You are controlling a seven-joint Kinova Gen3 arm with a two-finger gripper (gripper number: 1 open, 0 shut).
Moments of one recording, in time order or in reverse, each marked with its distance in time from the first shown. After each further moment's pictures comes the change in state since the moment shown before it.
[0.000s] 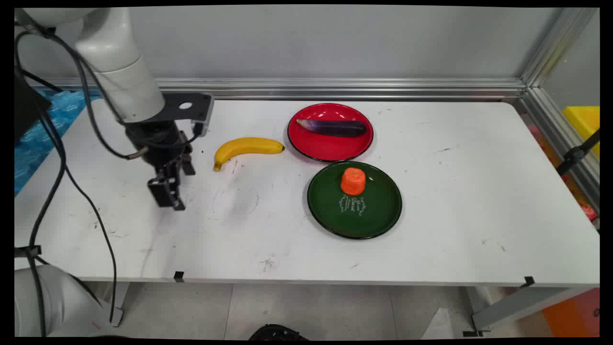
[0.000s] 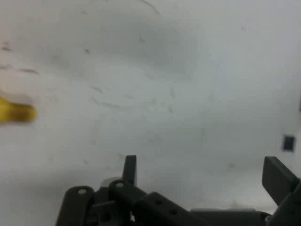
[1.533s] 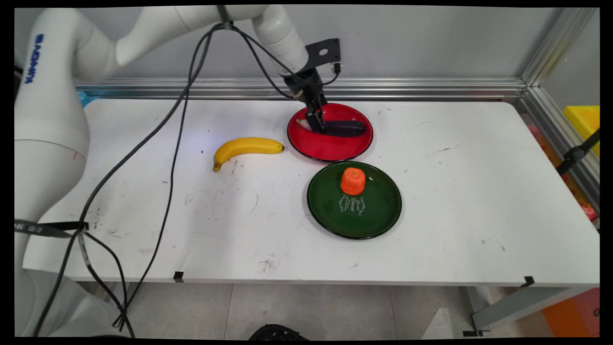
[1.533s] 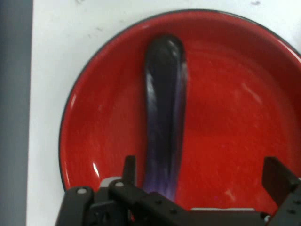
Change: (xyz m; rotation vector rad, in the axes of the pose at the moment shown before) arm 0.208 -0.198 0.048 0.246 0.361 0.122
